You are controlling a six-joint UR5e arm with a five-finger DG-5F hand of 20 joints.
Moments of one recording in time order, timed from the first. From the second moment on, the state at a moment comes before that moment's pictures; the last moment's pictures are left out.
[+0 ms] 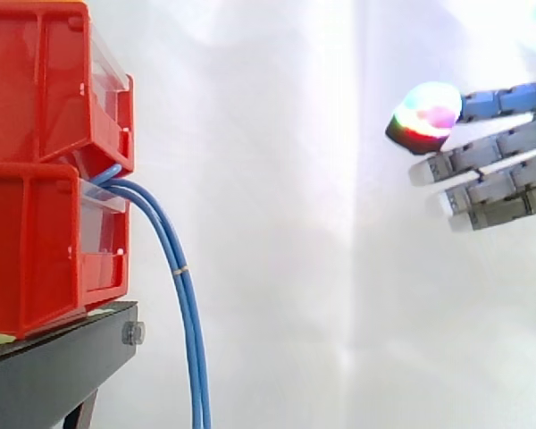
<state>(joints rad) 0.07 -1.87 -1.58 -2.83 -1.34 -0.13</state>
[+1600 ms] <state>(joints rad) 0.16 -2.04 -1.58 -2.61 -1.04 -0.57</state>
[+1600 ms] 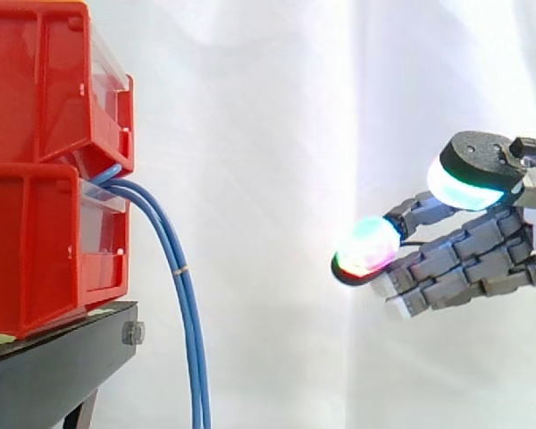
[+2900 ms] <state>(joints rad) 0.14 -2.37 -1.35 -2.43 -1.16 -0.47</state>
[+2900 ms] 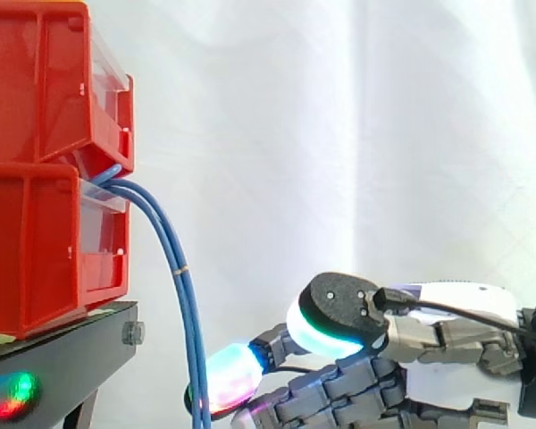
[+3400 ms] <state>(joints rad) 0.15 -2.39 -1.31 -2.41 -1.19 -0.47</state>
